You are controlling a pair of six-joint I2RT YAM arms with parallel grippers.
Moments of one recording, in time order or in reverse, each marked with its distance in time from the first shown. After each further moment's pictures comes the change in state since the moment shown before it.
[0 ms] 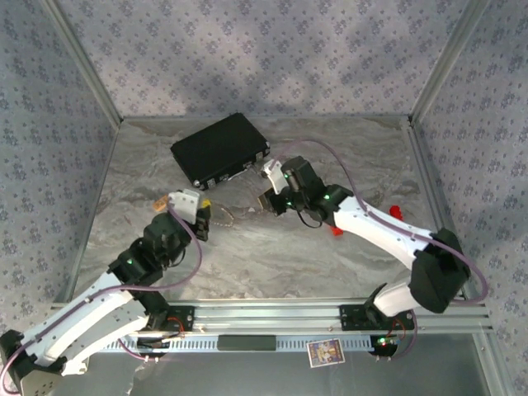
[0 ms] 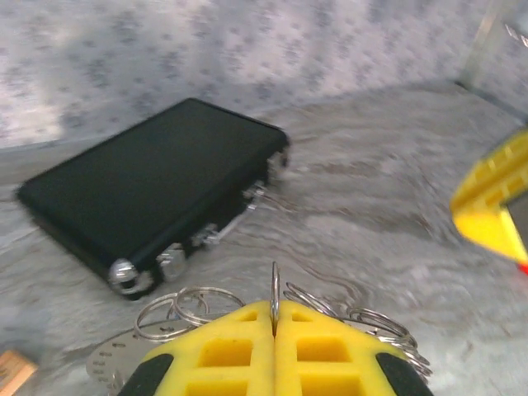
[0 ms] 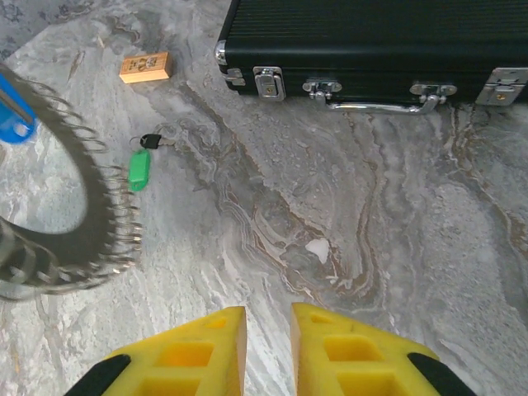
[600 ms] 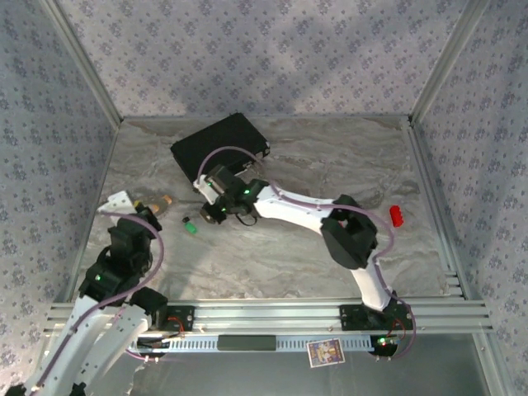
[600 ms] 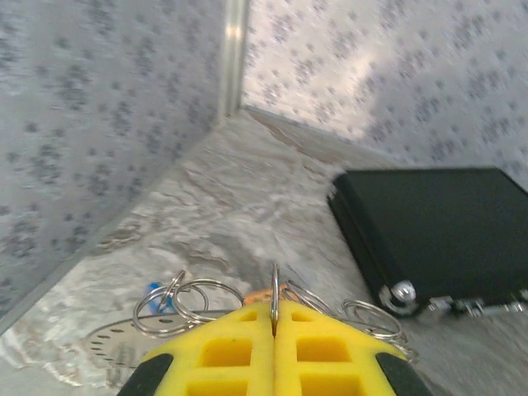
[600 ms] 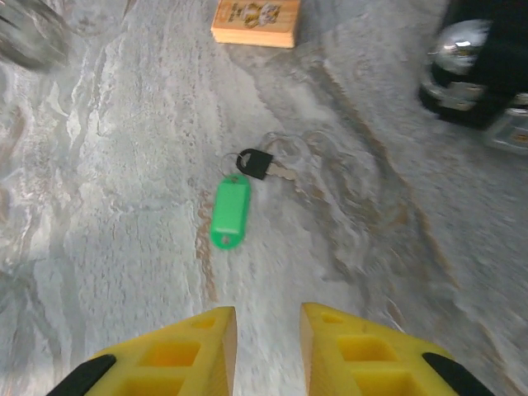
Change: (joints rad) left arm 0.310 -0.196 0.068 -0.362 -0.381 -0.264; right arm 0.234 0.655 0.602 -0.097 0.015 -0.009
